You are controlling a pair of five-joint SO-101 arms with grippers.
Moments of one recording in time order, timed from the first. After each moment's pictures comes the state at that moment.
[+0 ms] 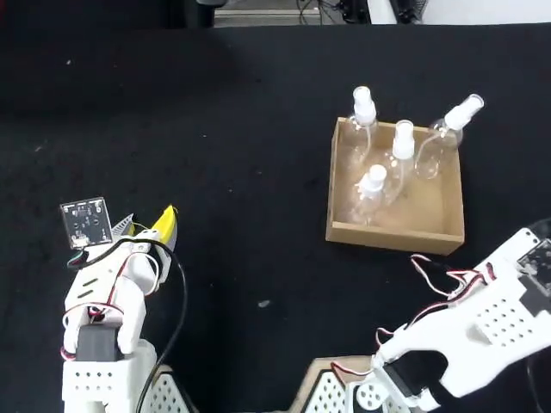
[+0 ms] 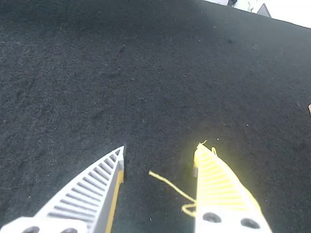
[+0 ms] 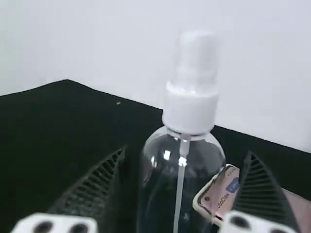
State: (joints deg) left arm -5.6 -103.7 91.3 47.3 10.8; right arm 56.1 29.8 58.4 -80.1 1.6
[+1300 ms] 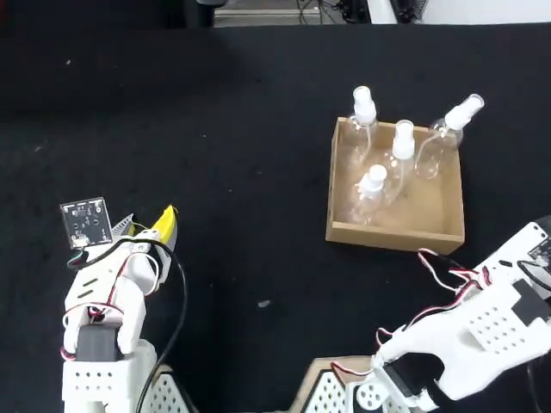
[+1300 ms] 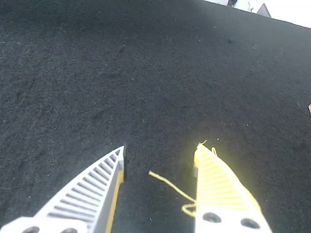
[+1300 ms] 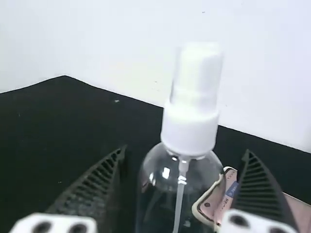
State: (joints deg) left arm -5.6 -103.7 91.3 47.3 10.8; right arm 56.1 24.7 57.8 -72.1 1.6
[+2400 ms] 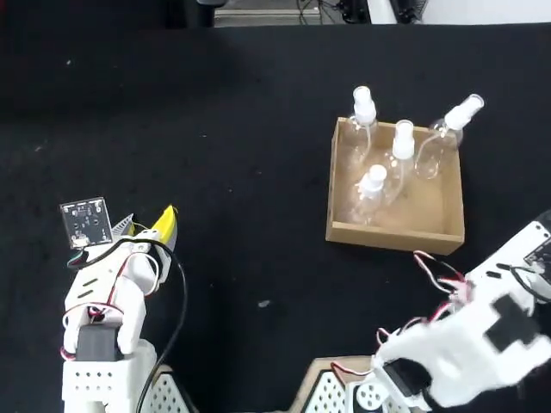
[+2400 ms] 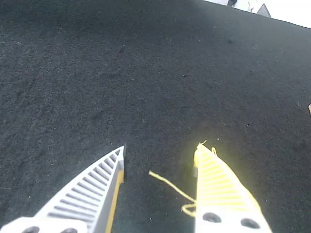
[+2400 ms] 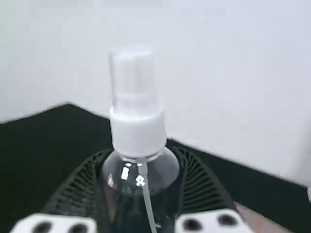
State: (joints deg) left arm -5.6 -103.7 91.3 47.3 10.8; right arm 55.3 6.6 70.2 -73.5 2.1
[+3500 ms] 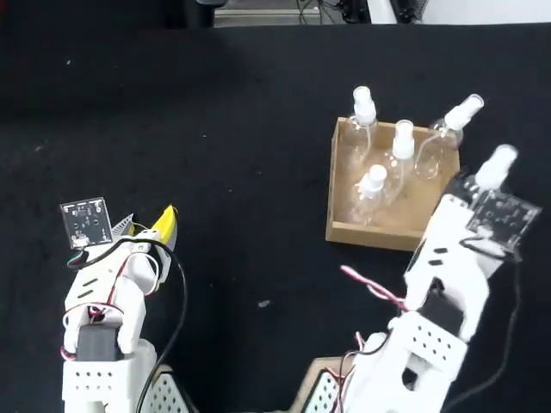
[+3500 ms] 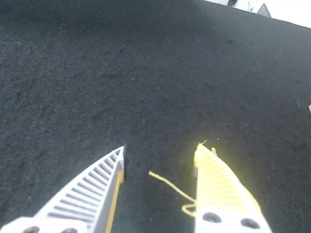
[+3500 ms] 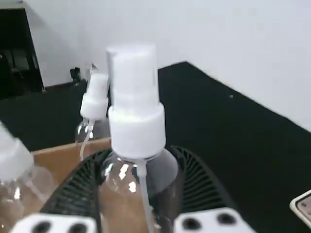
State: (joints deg) left arm -5.6 -103.7 91.3 47.3 10.8; right arm 33.1 -68.4 86.6 3.0 1.6
